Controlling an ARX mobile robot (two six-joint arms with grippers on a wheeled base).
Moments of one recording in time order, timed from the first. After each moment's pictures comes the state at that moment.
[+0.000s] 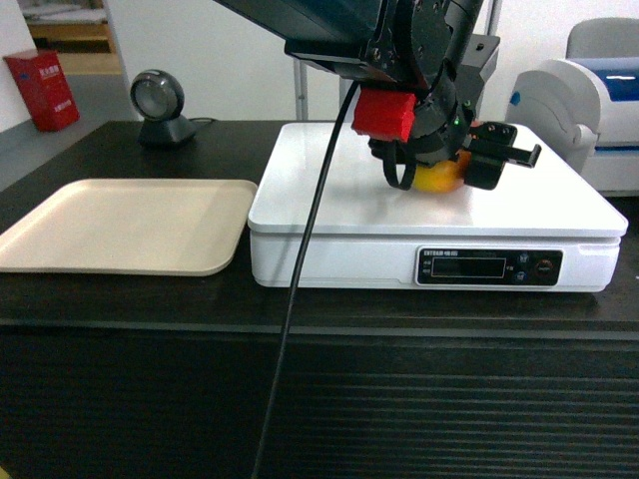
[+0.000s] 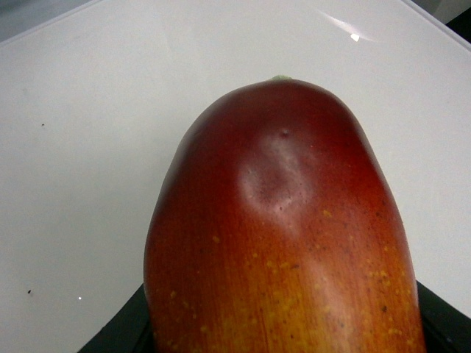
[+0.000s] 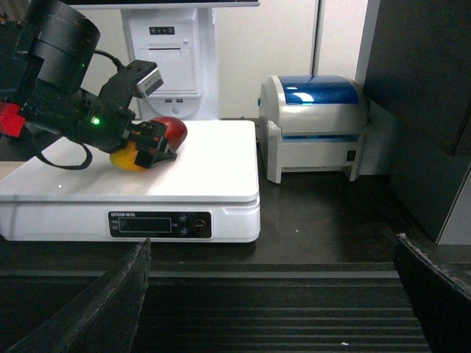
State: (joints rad) left arm -0.58 2.51 2.14 -0.25 -0.02 0.06; right arm 0.00 0.00 0.01 0.00 0.00 0.00
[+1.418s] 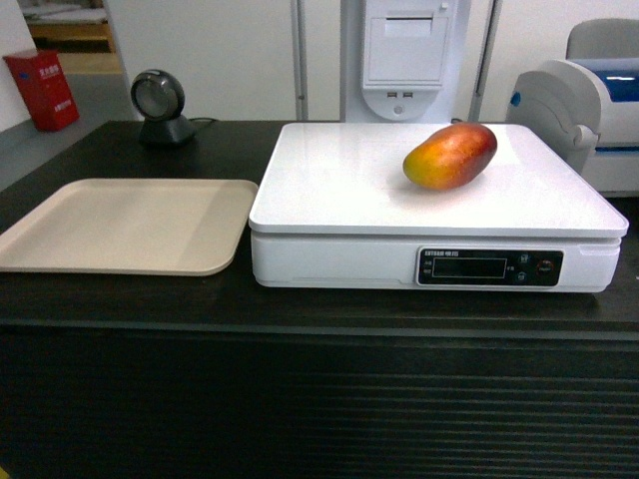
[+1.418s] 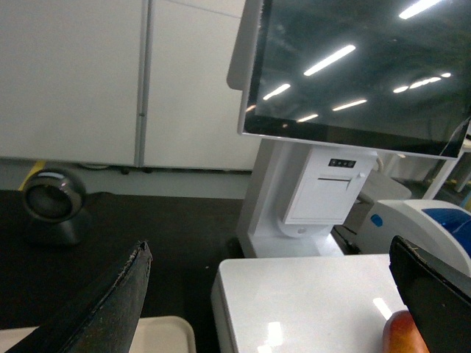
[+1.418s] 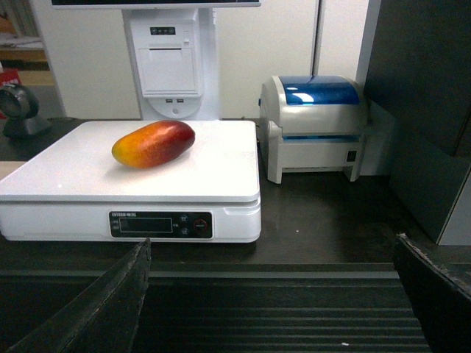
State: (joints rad) left arm -0.11 1.56 1.14 0.46 0.15 -0.24; right arm 0.00 0.00 0.01 0.00 0.00 0.00
